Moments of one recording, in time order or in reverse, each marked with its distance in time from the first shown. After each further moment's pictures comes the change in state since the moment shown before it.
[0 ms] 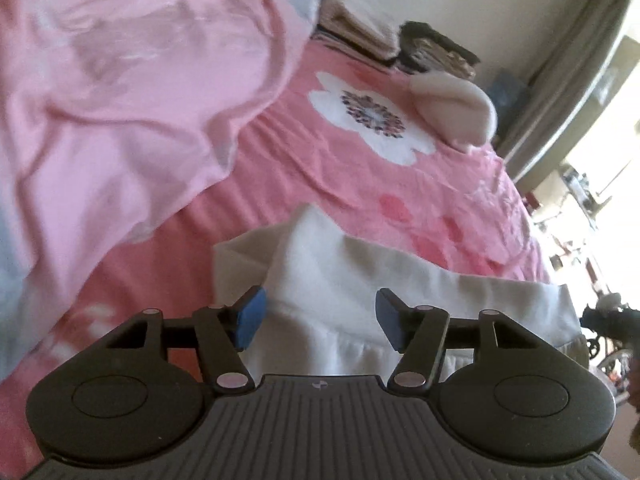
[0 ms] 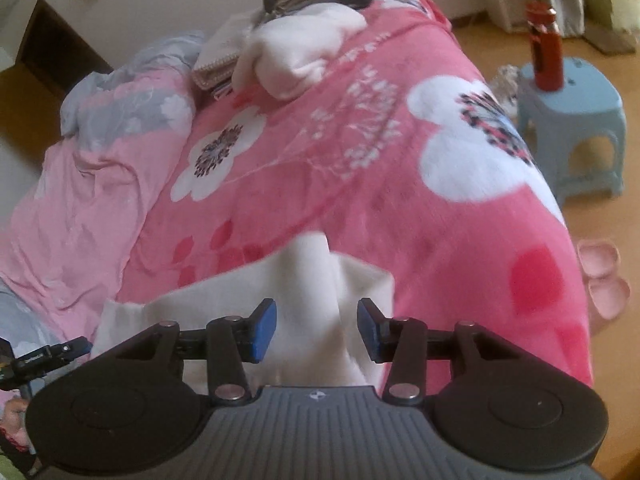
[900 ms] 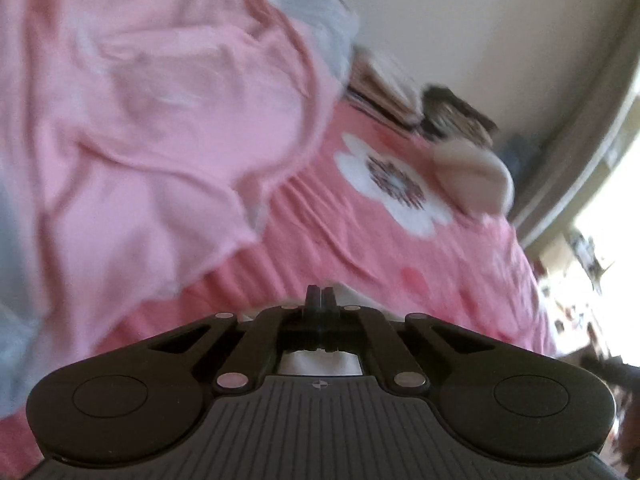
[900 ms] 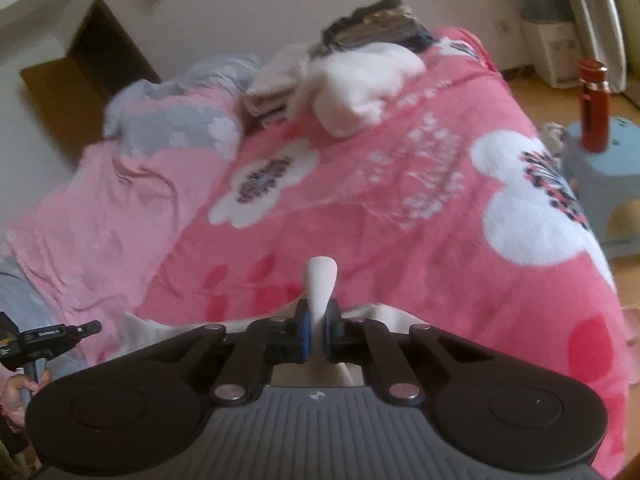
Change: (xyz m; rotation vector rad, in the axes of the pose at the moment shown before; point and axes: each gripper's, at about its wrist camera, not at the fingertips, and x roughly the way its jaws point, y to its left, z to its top) left arm -0.020 0.037 0.009 -0.135 -0.170 0.021; right arm 0.006 0.029 0.000 -0.130 -0.124 0.100
